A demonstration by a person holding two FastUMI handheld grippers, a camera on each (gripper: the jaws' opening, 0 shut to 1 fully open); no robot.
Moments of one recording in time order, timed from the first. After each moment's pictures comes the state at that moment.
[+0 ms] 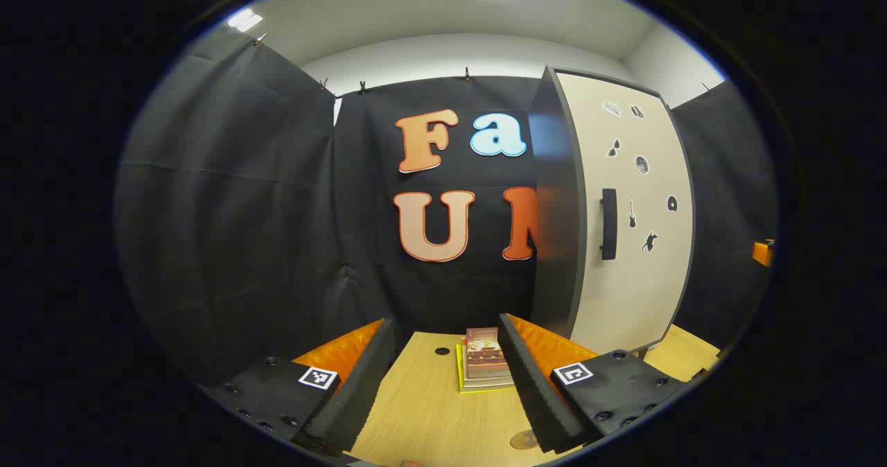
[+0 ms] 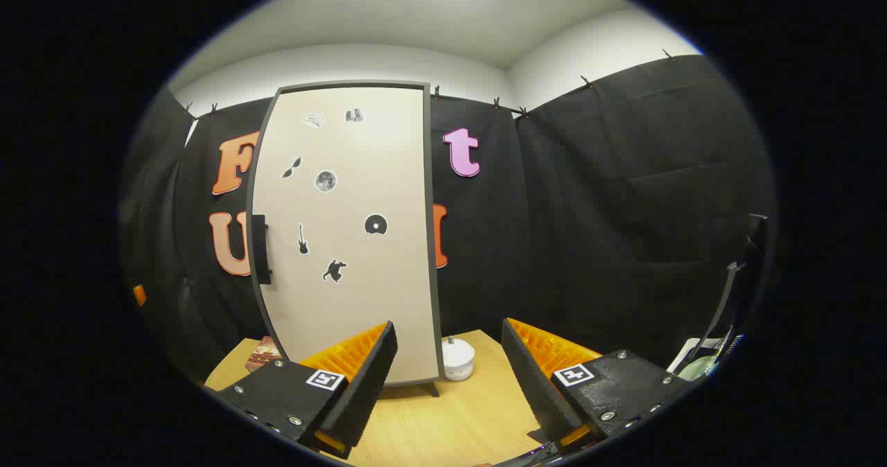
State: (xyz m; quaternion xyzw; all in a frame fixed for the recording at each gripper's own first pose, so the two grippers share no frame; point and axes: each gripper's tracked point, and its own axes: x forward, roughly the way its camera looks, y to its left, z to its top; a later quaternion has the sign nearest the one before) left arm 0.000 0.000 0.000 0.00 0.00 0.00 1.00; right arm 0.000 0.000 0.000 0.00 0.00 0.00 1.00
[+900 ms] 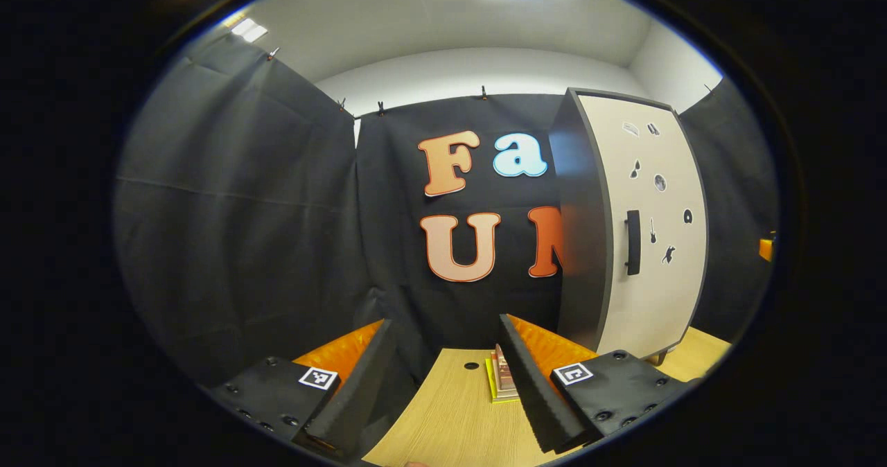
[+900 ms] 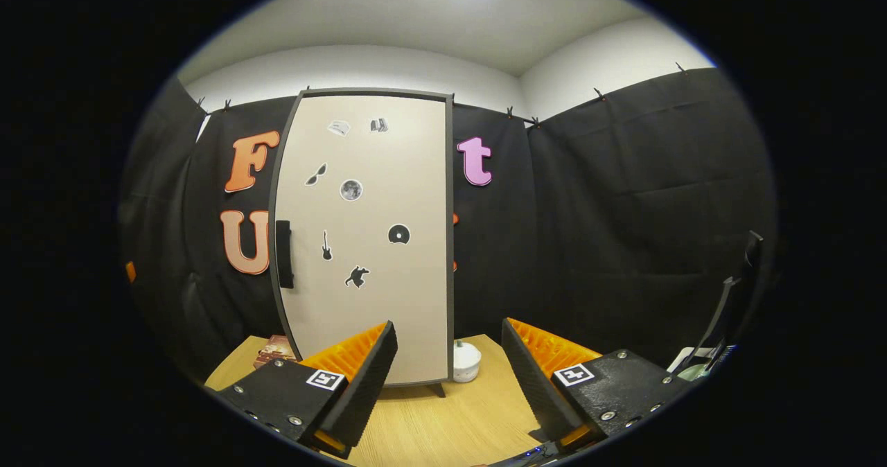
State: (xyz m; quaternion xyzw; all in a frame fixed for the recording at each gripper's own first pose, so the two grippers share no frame) left arm -0.016 0.050 0.031 0.02 -0.04 0.03 1.00; right arm -0.021 0.021 0.019 -0.02 -0.01 0.01 1.00
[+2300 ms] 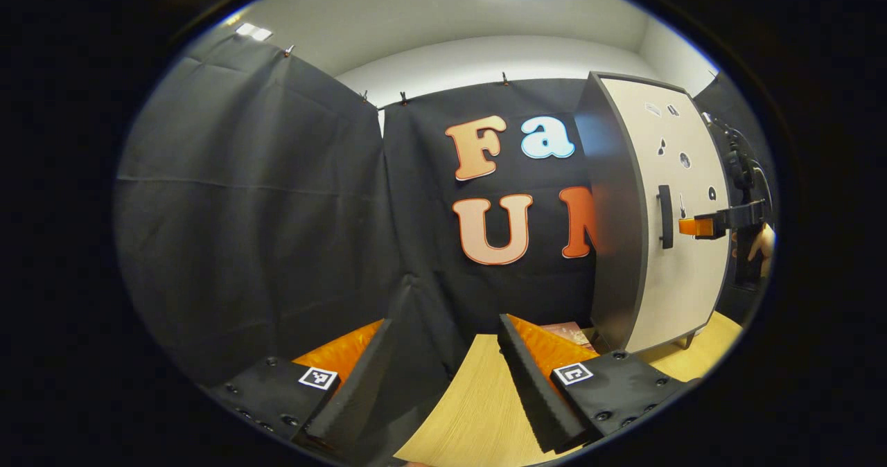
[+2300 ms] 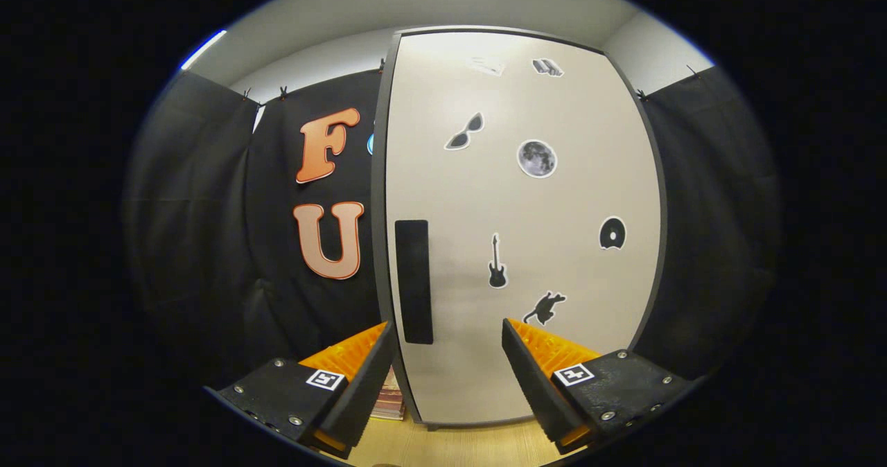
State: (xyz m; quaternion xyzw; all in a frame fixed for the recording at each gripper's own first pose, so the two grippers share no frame) left arm -0.035 0.119 0.000 0.04 -0.01 0.09 1.00; right arm 0.134 0.304 0.015 -0.01 0.04 0.20 0.98
